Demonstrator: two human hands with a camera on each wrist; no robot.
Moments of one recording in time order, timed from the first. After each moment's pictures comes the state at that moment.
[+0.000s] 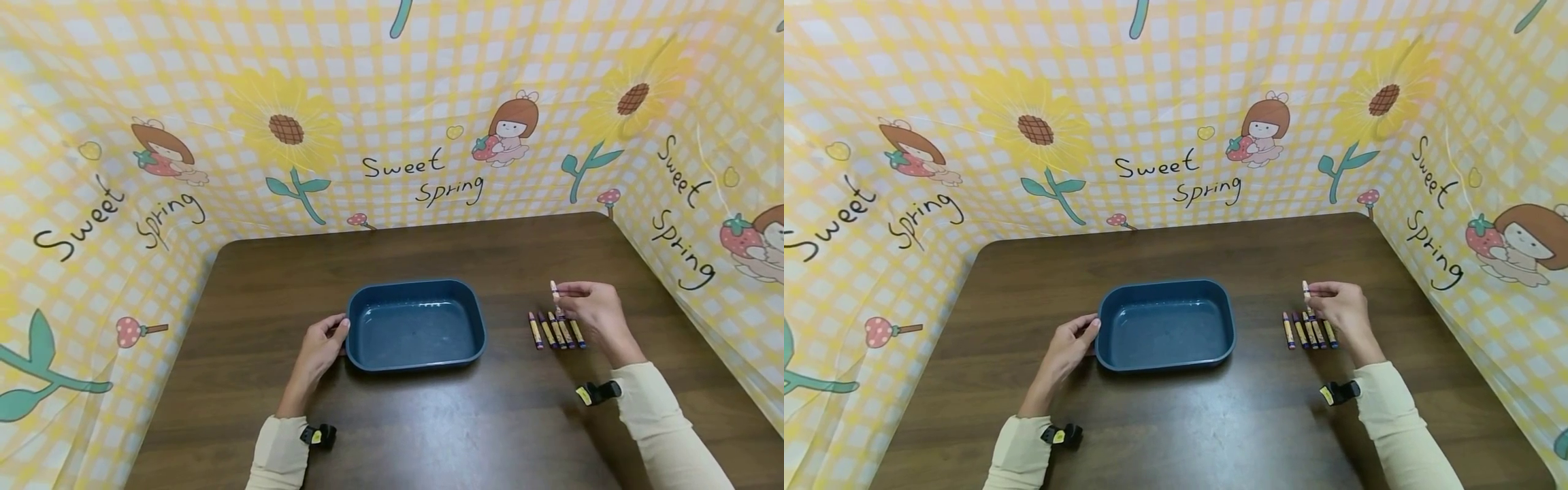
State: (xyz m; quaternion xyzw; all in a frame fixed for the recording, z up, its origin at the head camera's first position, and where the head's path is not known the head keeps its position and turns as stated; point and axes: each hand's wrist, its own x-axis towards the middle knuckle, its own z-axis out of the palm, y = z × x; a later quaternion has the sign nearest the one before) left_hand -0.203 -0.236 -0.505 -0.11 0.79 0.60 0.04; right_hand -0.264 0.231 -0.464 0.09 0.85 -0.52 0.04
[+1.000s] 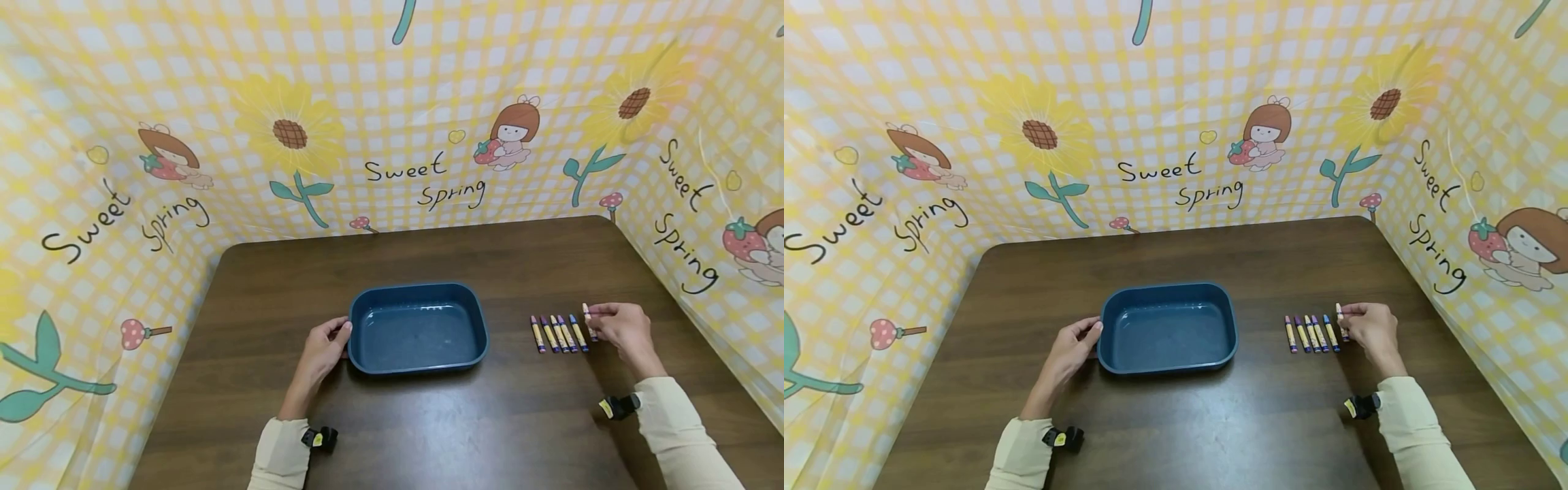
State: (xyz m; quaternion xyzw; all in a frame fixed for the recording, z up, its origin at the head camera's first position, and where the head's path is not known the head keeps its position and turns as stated) left_hand -0.201 -0.237 -0.503 -0.11 0.80 0.59 0.05; right_hand -0.247 0.266 -0.478 0.16 0.90 -0.40 0.04
